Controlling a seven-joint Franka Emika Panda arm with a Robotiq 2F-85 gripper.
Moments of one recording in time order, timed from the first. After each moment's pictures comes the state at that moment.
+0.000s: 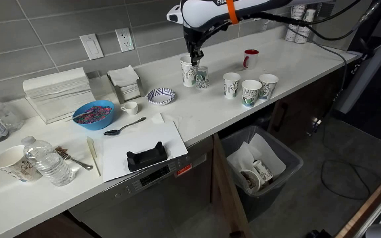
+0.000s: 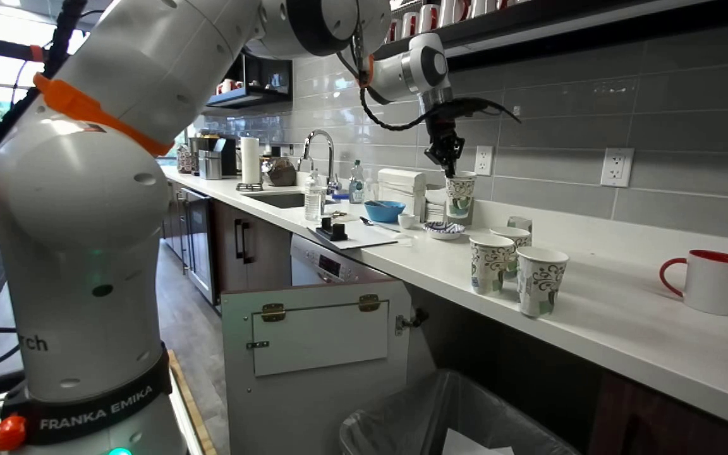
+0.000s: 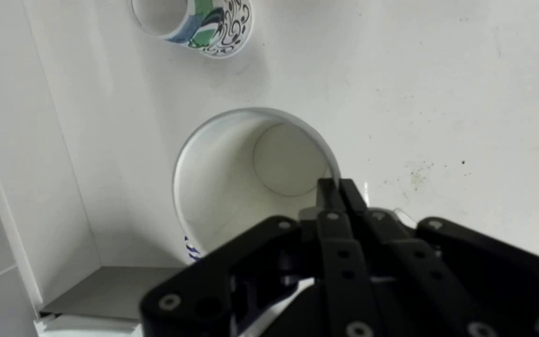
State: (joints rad) arm 0.15 0.57 0.15 -1.18 -0.32 2.00 -1.07
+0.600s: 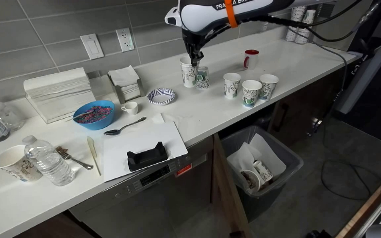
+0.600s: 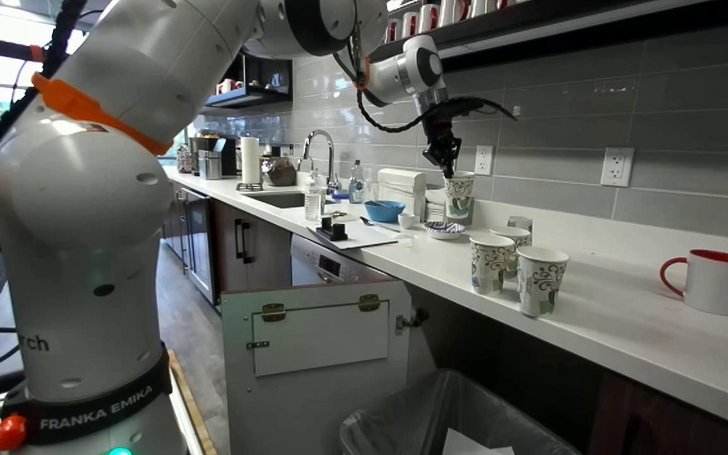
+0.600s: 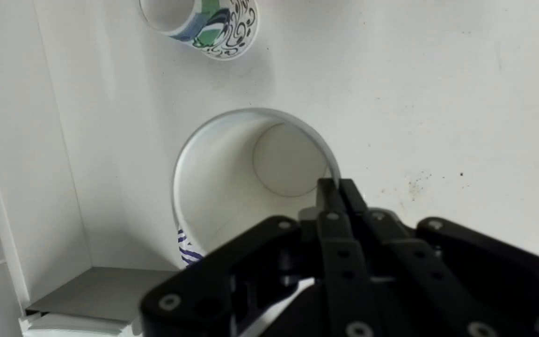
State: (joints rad) arm 0.16 0.57 0.15 -1.19 -0.37 2.00 -1.07
